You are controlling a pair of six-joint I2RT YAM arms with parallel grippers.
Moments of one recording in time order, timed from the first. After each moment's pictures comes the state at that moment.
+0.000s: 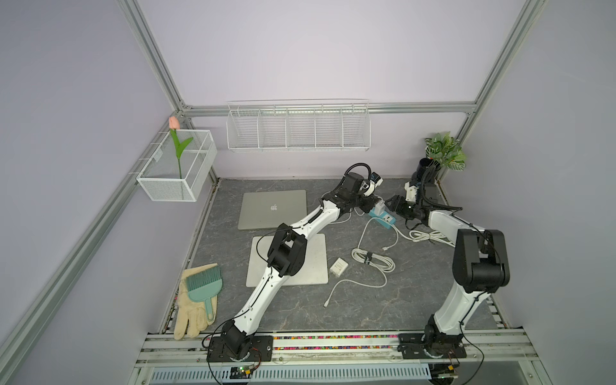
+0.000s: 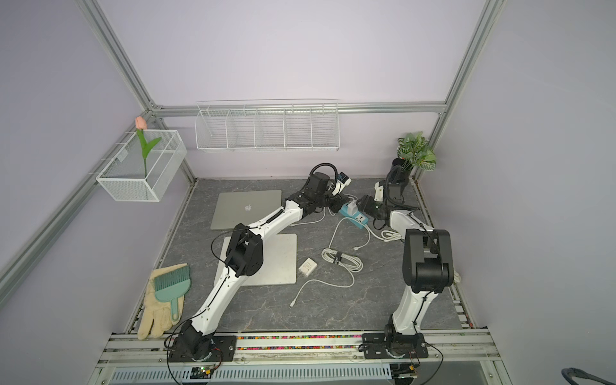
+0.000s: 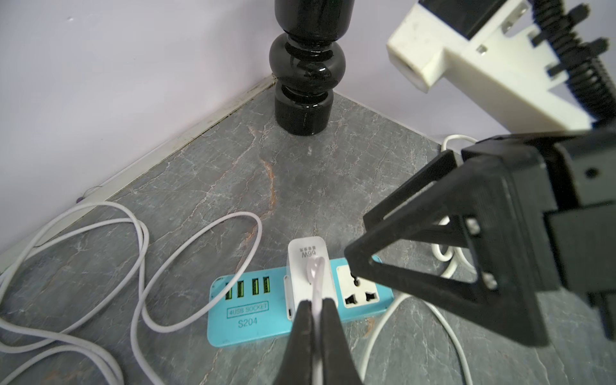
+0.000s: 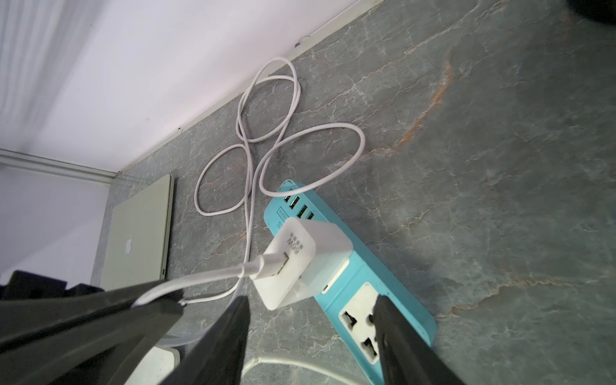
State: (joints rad) left arm -0.77 2.56 2.35 -0.27 0.37 0.06; right arm -0.02 1.84 1.20 -0.10 -0.42 0.46
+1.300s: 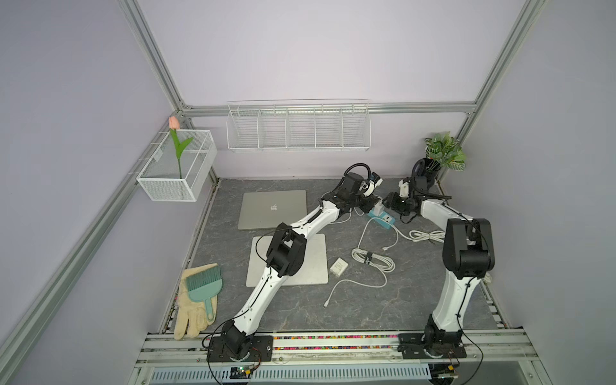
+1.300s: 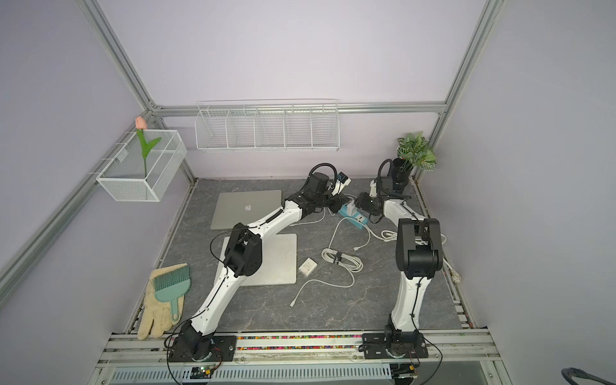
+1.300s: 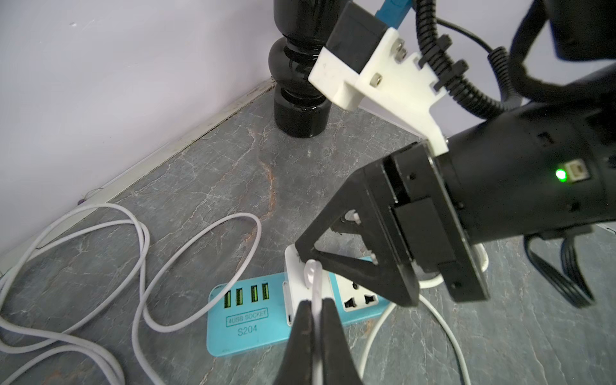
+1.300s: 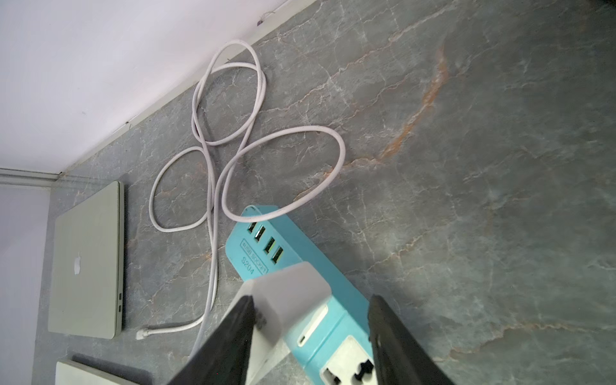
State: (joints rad) left arm -0.77 2.55 2.33 -0.25 0.38 0.06; right arm 0.03 2.00 1.42 -0.29 -0.31 0.41
